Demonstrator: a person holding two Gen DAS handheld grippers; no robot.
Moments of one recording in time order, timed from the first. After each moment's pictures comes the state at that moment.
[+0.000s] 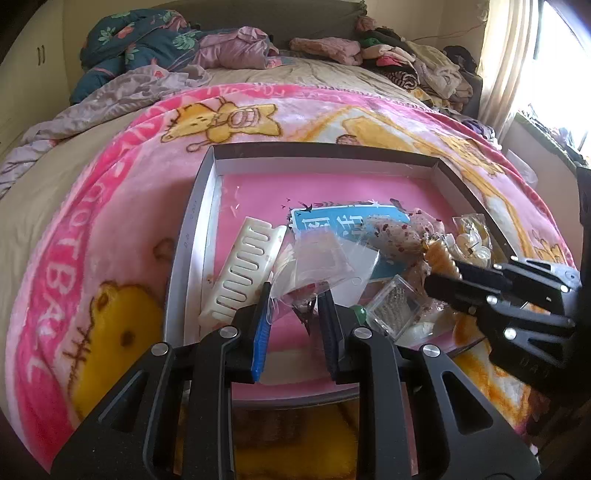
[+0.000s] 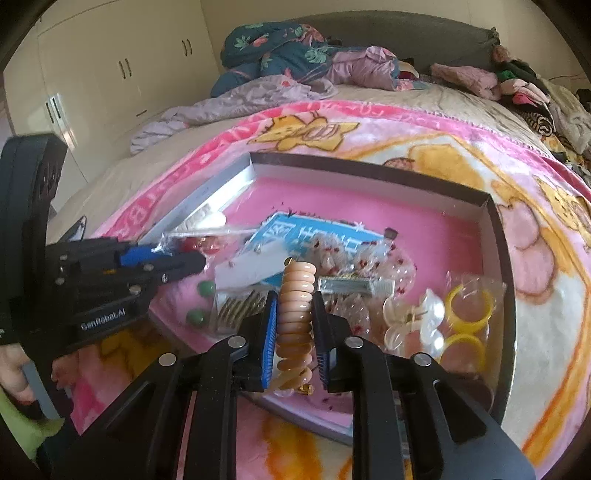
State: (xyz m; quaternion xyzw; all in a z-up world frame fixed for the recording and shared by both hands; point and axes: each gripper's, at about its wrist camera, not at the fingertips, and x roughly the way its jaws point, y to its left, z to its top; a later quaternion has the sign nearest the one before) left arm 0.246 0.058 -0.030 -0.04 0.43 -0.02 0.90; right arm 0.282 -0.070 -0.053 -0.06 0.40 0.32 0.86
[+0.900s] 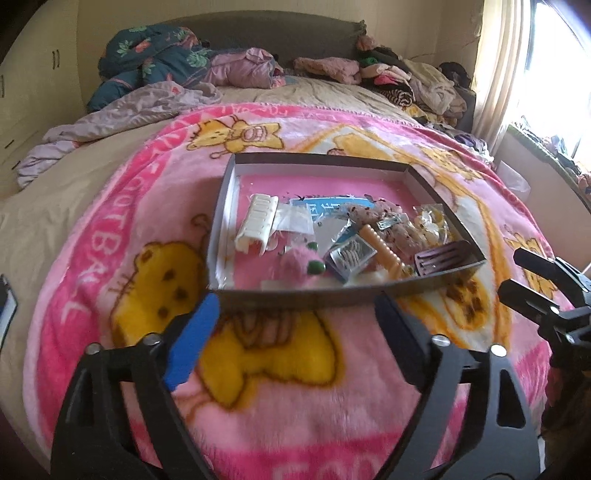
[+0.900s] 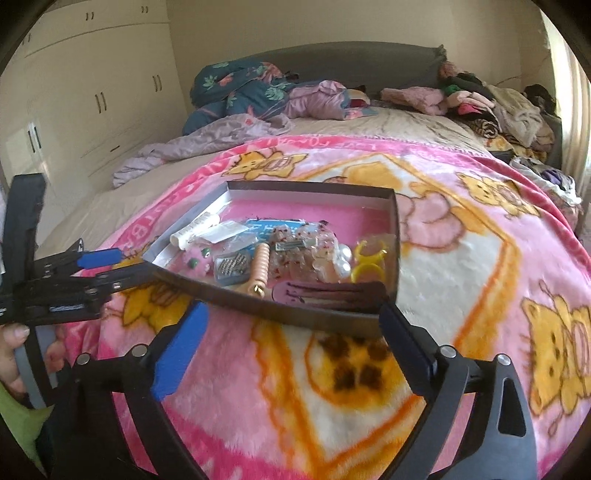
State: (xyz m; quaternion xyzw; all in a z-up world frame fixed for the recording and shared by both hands) left arm 0.153 0.052 0.005 -0.05 0.39 -0.01 0.92; right arm 0.182 -0.153 -0.012 -0.02 0.35 0.25 0.91
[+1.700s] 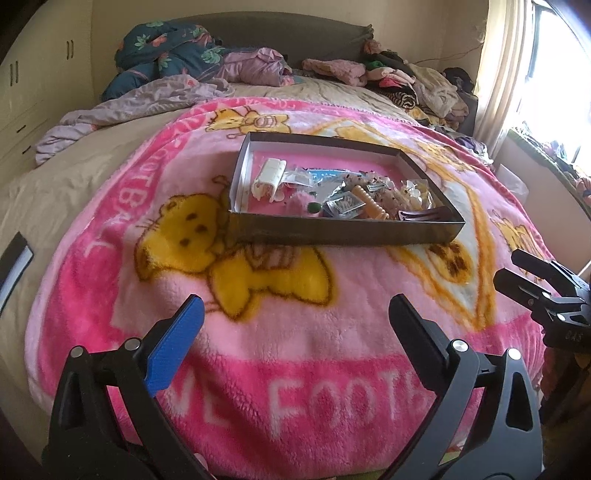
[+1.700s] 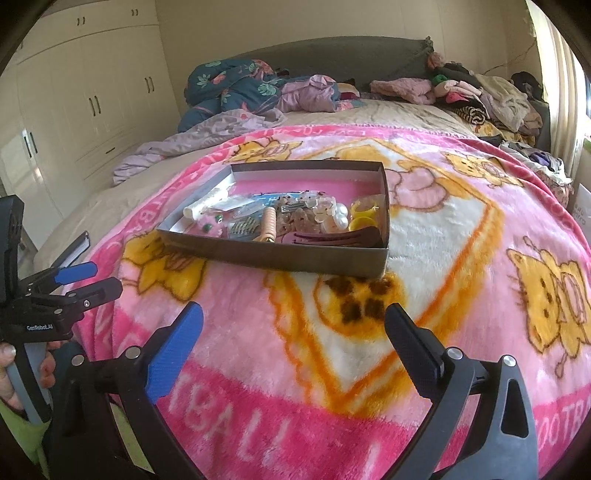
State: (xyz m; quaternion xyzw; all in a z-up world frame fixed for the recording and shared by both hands) left arm 0.088 0.051 0.000 -0.06 0.39 0.00 0.92; right arm 0.130 -0.161 -0.020 -0.01 0.36 0.23 0.91
